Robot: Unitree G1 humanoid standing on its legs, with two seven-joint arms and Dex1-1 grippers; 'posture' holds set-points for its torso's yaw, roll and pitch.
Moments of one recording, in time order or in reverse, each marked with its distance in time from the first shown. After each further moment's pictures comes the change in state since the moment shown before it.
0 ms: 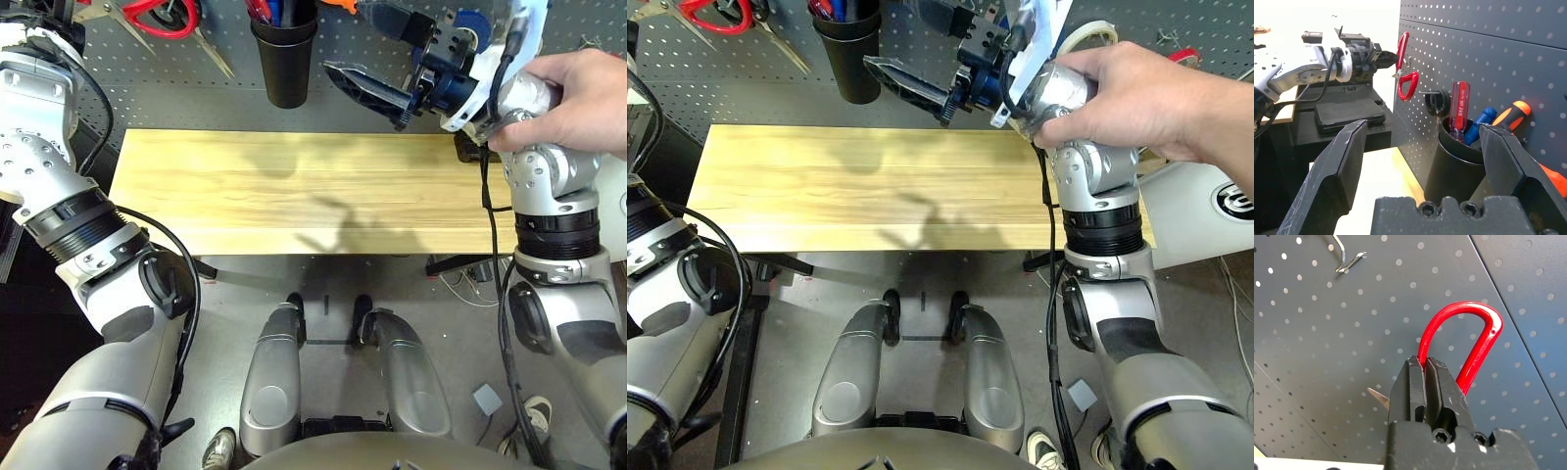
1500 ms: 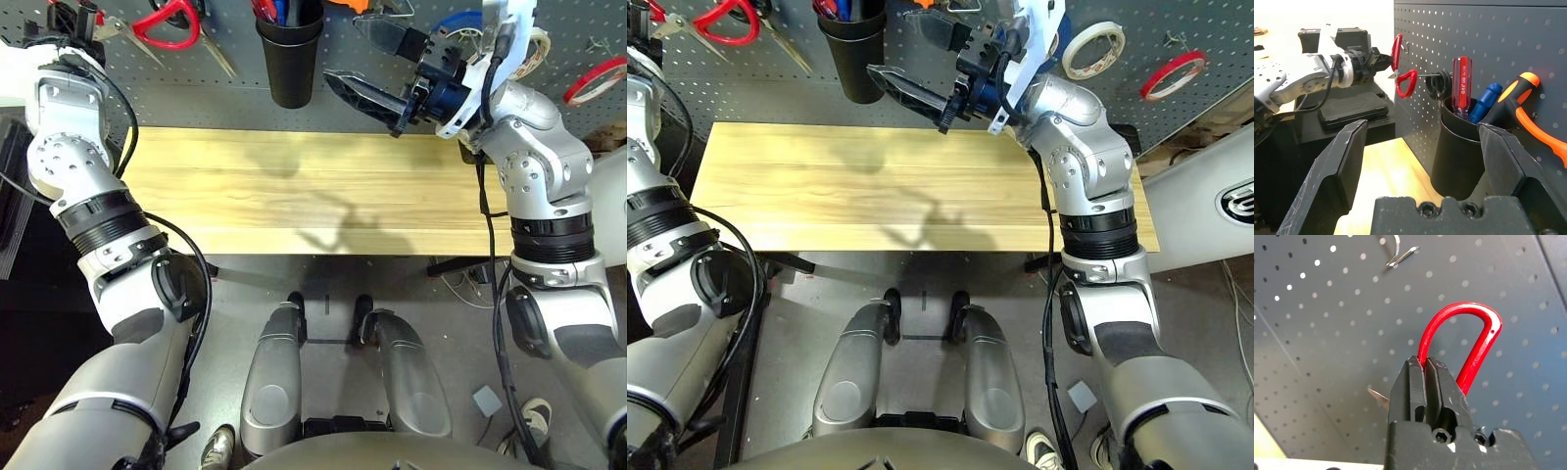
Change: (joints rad) left arm 0.066 -0.033 -0.029 0.102 0.035 -0.173 -0.031; right arm 0.039 0.013 0.011 0.010 -0.005 0.016 -0.011
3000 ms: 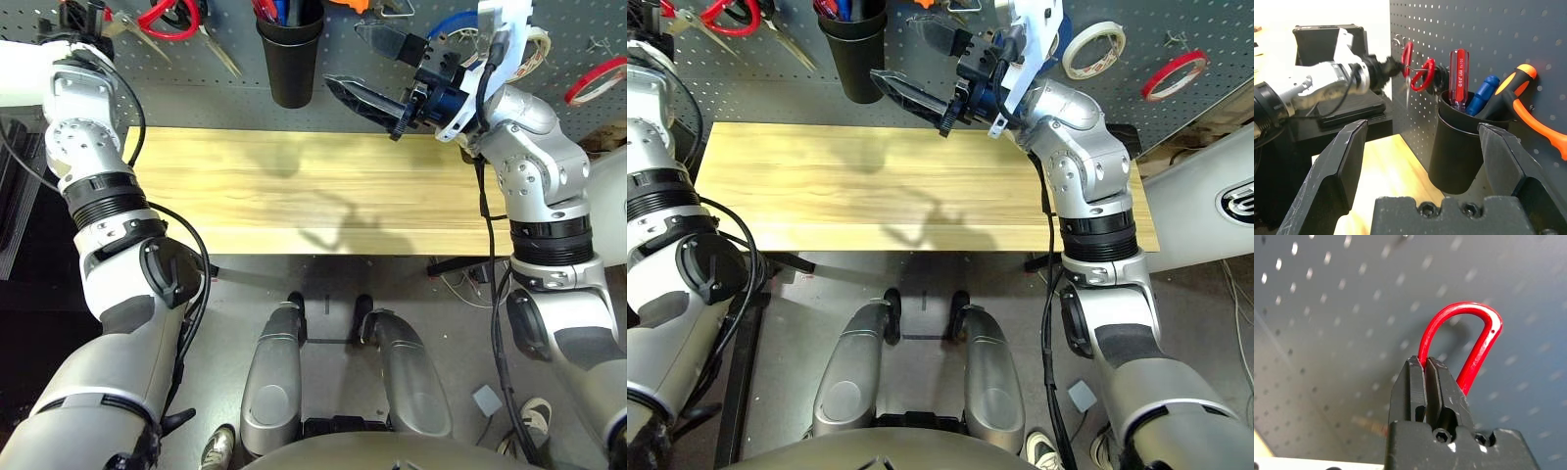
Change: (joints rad) left arm -0.152 0.028 -0.057 0.491 0.106 -0.278 -0.176; right arm 0.015 -0.002 0.004 -0.001 -0.008 -0.009 -0.008
